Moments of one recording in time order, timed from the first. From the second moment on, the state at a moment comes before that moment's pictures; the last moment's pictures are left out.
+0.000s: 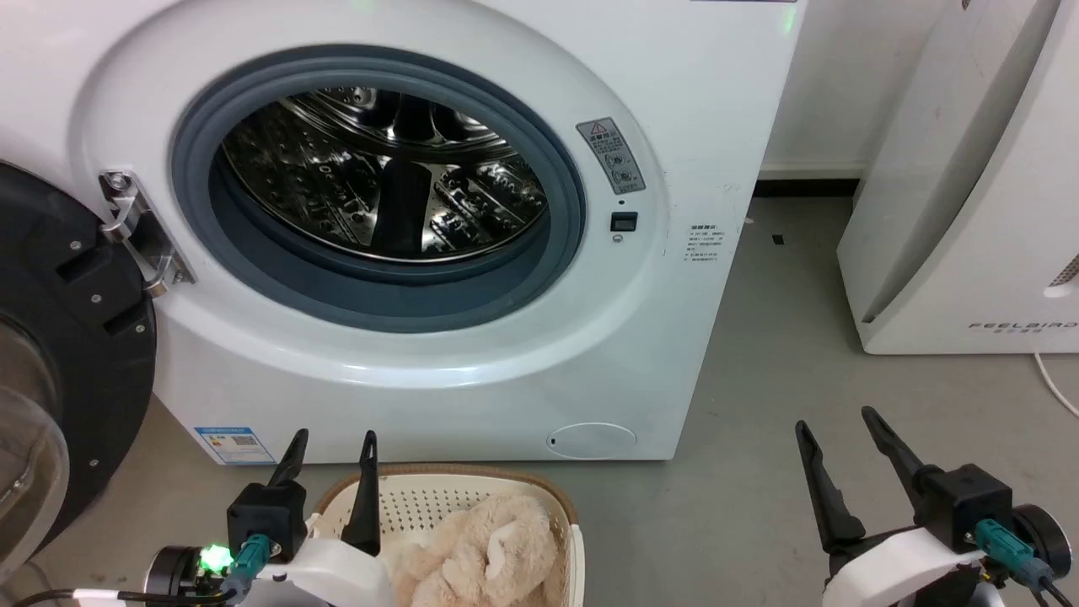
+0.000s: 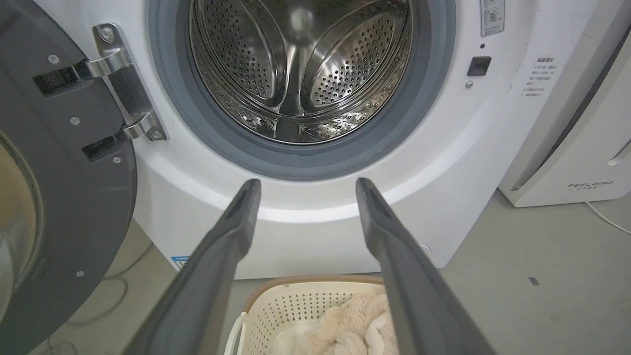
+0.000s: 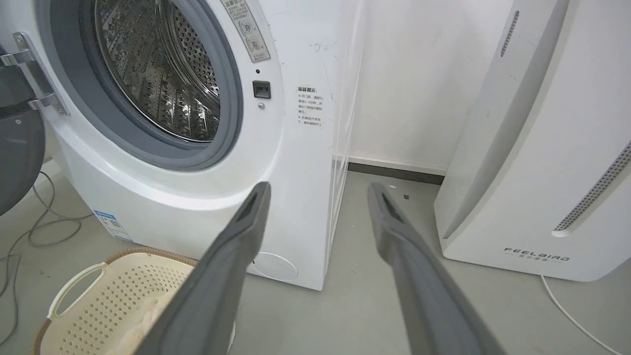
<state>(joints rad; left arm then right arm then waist) 0.02 0.05 -0.02 0.05 -0.02 0.00 -0.04 0.01 -0.05 0.00 0.01 0.03 0.13 -0.04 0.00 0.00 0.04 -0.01</state>
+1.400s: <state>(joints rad) -0.18 0.05 -0.09 0.35 -0.07 -0.03 -0.12 -0.05 -0.05 0.00 -0.01 0.07 0.13 -0.13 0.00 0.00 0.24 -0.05</state>
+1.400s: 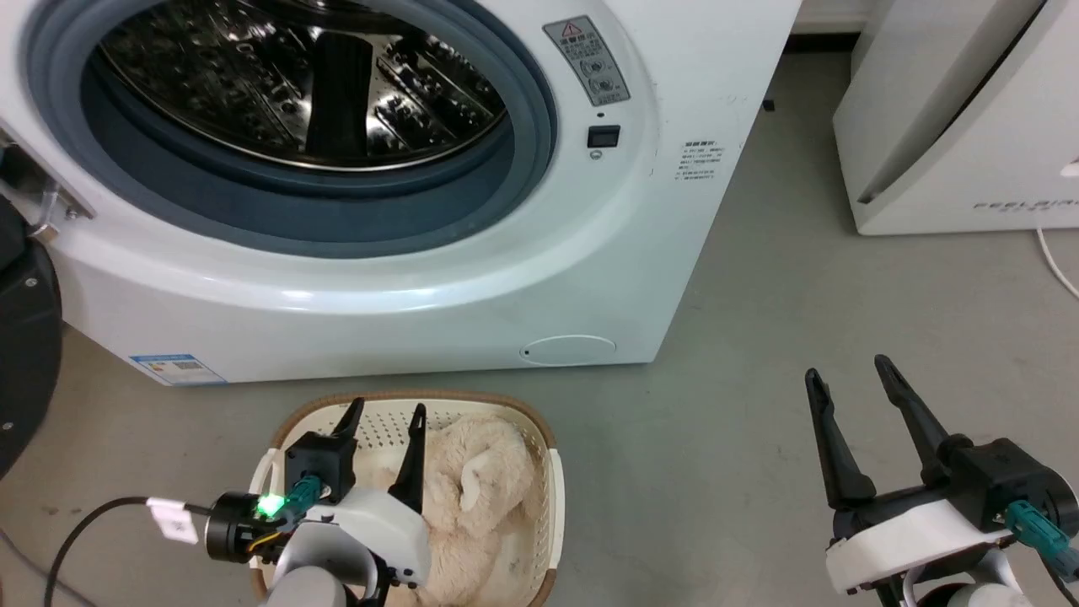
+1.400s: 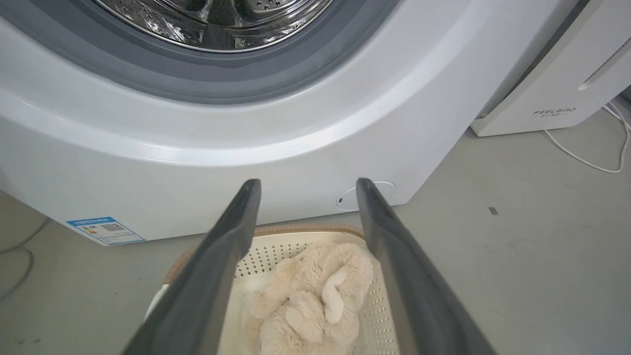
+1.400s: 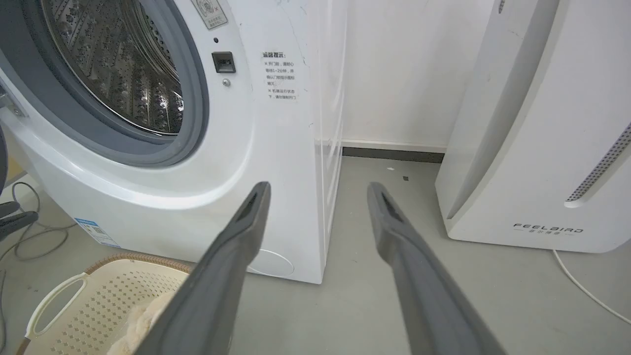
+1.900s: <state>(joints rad) -0.32 0.06 -0.15 0.63 -0.11 -0.07 -0.12 -0.07 -0.05 0.01 -0.01 0.08 0.13 -0.15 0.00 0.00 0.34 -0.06</state>
